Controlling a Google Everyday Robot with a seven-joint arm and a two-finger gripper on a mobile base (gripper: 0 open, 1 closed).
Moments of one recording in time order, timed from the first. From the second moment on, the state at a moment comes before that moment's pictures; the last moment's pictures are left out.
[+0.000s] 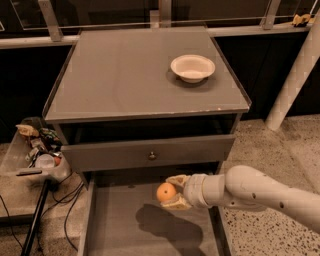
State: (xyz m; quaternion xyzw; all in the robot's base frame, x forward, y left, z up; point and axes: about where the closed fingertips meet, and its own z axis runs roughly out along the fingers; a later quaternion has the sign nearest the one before) arm 0.477 -0.053 0.583 -0.57 0.70 0.19 0.39
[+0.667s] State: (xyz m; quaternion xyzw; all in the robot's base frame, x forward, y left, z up) arm 0.498 -0.088 0.703 -0.55 0.70 0.12 0.43
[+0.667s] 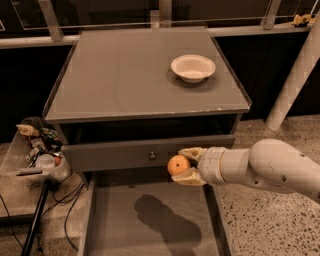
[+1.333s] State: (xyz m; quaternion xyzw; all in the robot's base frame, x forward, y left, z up) arm 0.500 -0.090 0.726 -0.56 0.69 0.11 0.44
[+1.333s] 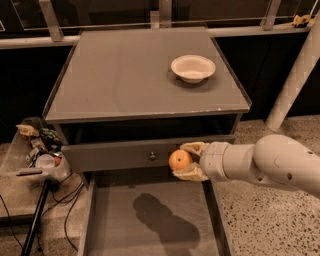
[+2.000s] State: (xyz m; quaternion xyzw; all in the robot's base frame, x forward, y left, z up) arm 0.491 -0.098 0.845 -0.58 0.64 0.04 0.50
